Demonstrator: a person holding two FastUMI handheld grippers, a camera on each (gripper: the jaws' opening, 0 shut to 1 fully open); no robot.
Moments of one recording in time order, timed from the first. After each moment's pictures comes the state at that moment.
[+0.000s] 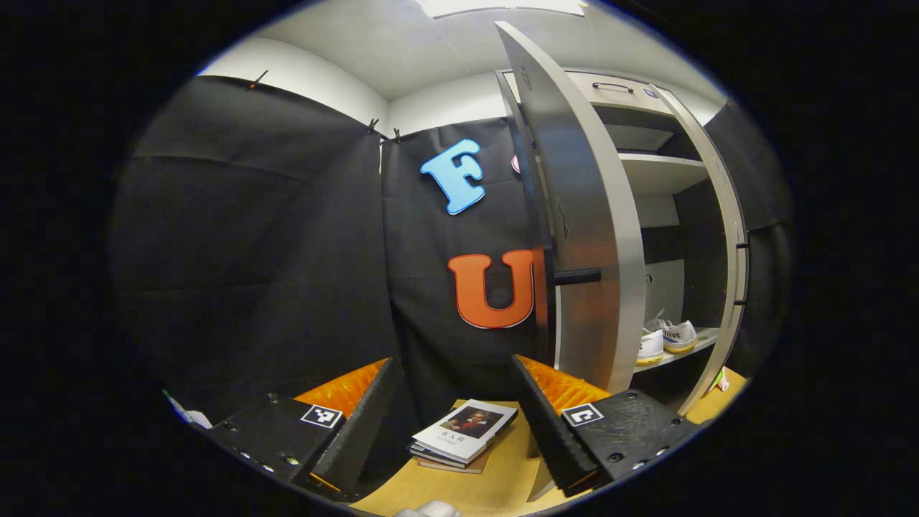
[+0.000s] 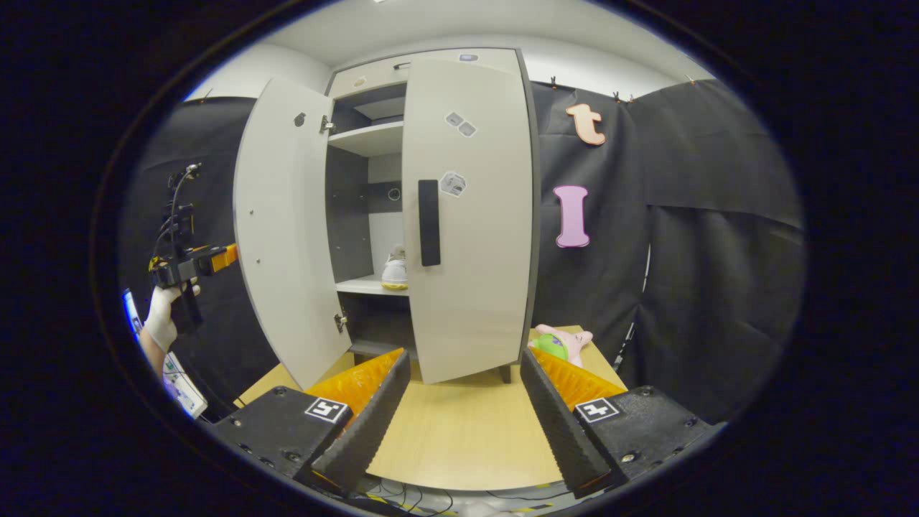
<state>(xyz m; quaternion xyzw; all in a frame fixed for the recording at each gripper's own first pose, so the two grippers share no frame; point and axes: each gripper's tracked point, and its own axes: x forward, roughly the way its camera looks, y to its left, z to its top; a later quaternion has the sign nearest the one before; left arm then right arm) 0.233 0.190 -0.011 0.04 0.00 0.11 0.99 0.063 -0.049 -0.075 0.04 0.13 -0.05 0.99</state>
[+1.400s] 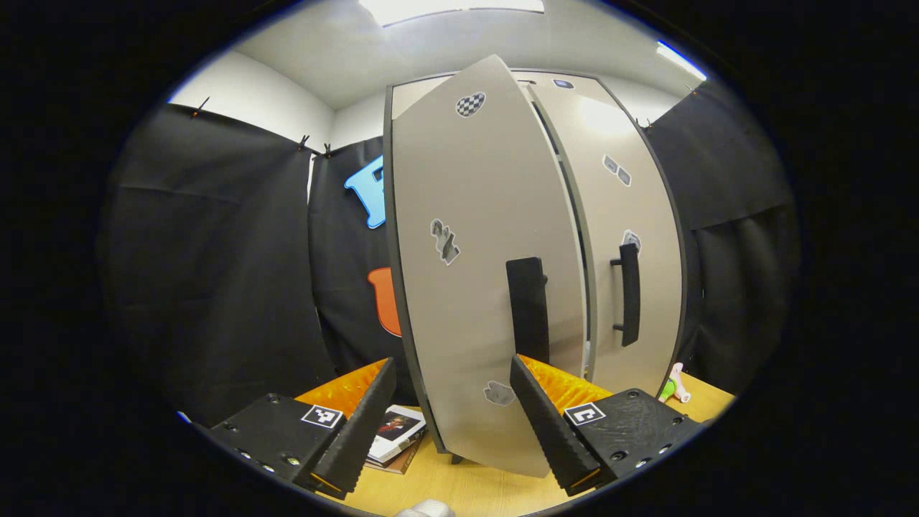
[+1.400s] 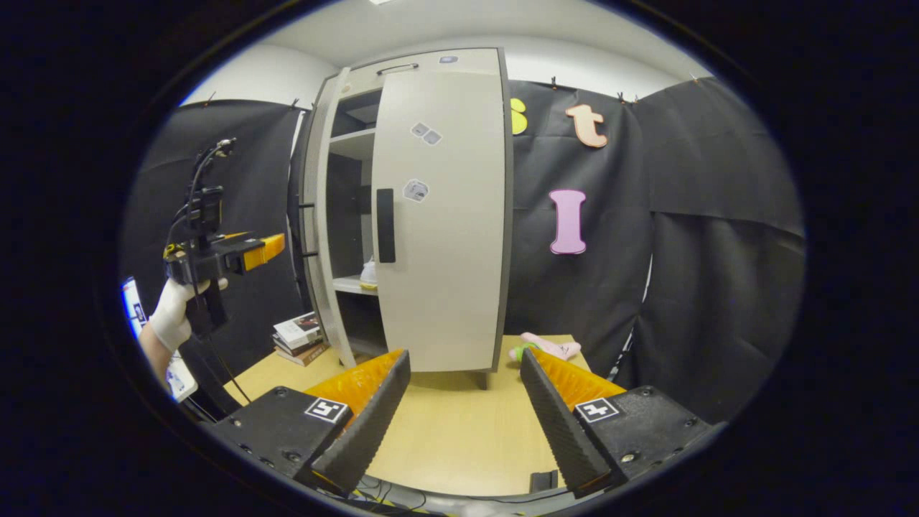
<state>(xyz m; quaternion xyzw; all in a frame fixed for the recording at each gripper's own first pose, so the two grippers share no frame) 0.240 -0.004 0.001 0.06 -0.01 0.02 1.00 0.061 -0.130 -0.070 0.02 0.13 -0.02 0.99</state>
